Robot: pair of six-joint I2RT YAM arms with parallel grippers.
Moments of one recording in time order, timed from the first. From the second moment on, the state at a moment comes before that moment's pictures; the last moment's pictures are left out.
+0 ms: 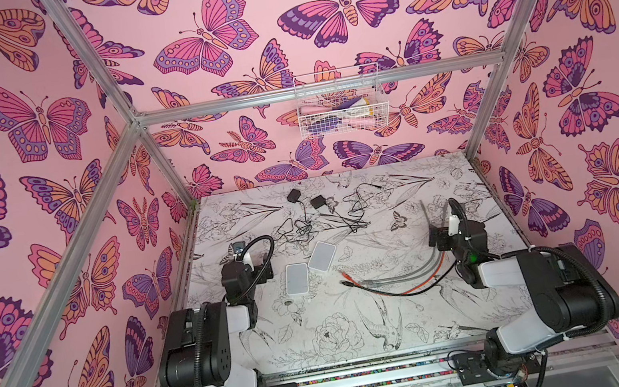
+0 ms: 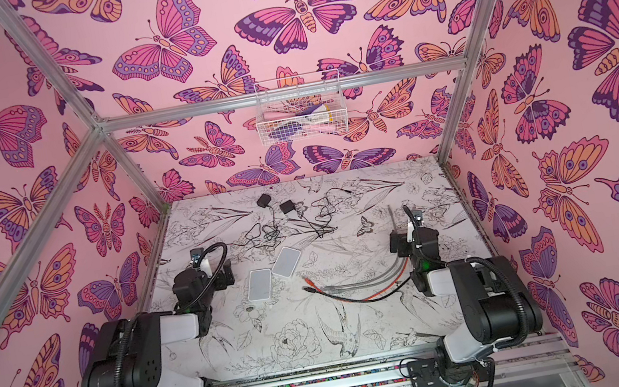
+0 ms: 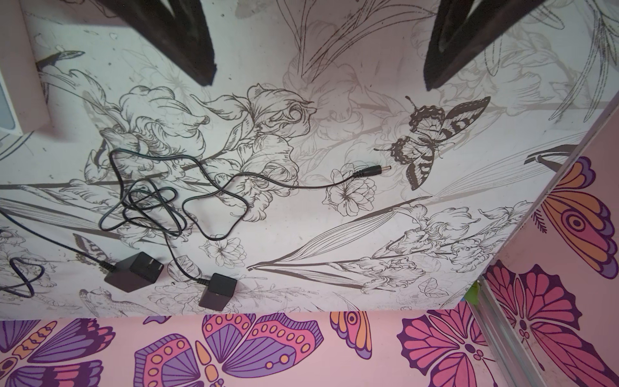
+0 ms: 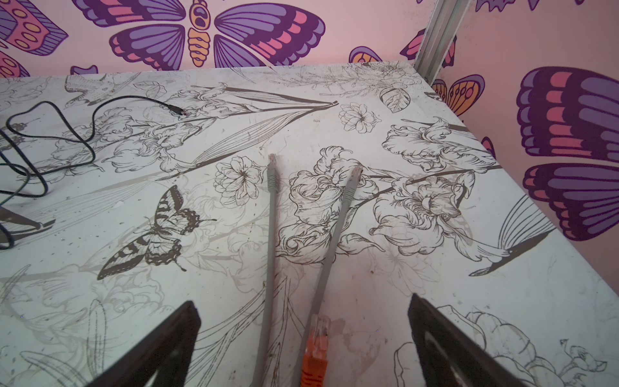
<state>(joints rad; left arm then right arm) 0.03 1.55 0.37 0.81 0.04 0.03 0.03 1.52 0.38 0.74 0.13 0.05</state>
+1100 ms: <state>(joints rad) -0.20 1.37 0.84 -0.12 0.02 -0.27 0.15 1.00 0.72 -0.14 -0.26 0.47</state>
